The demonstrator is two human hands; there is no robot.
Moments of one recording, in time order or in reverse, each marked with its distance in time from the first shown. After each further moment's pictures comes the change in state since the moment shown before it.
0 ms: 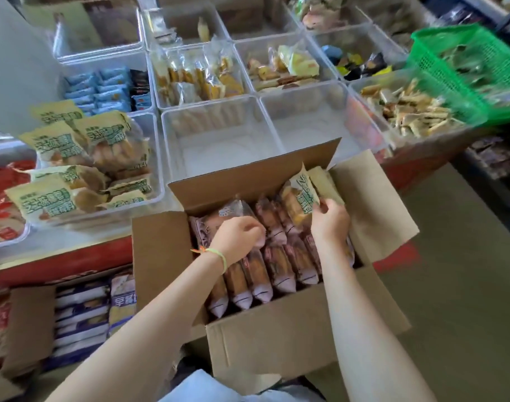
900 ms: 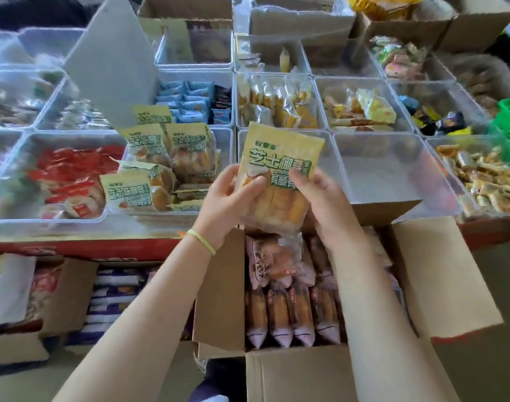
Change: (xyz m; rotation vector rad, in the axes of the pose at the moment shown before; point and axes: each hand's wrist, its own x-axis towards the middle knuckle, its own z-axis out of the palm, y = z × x) left_hand -0.022 -0.007 -0.159 -0.858 0.358 0.157; right_hand -0.063 -0.208 0.000 0.740 -0.825 -0.219
